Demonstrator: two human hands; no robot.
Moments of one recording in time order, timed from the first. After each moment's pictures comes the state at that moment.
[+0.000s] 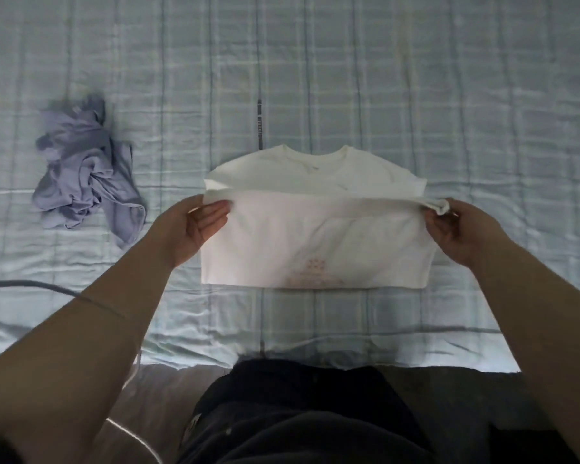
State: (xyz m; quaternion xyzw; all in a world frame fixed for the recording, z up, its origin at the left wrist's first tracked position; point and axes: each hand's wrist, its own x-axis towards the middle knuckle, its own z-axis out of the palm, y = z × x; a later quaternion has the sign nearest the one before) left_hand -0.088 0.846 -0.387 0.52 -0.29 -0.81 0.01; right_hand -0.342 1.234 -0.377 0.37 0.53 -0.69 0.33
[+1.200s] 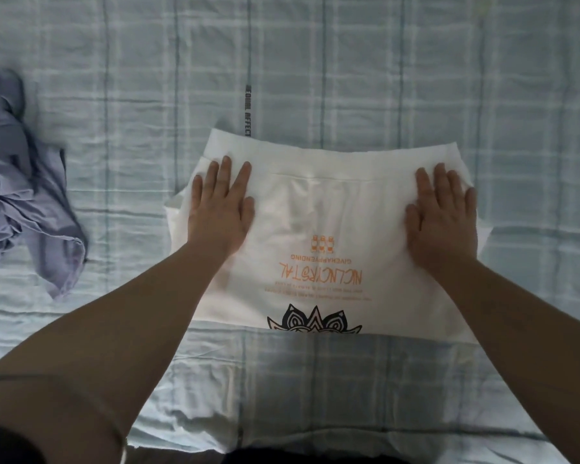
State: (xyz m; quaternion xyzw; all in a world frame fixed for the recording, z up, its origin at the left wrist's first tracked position) left_hand -0.218 0.835 -0.589 0.27 -0.95 -0.09 -0.15; right_hand -0.422 1.151 -0.583 -0.27 0.95 -0.02 0.16
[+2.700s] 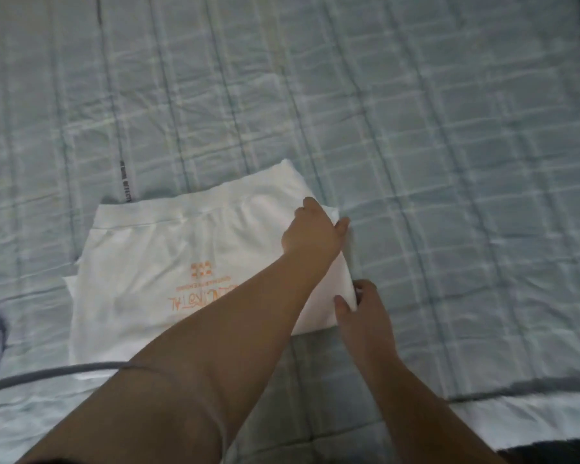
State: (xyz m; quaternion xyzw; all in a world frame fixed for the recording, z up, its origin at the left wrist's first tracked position) left_hand -0.409 1.168 -0.520 0.30 -0.89 -0.28 -0.19; right_hand -0.308 1.298 -0.532 0.17 0.86 -0.38 0.30
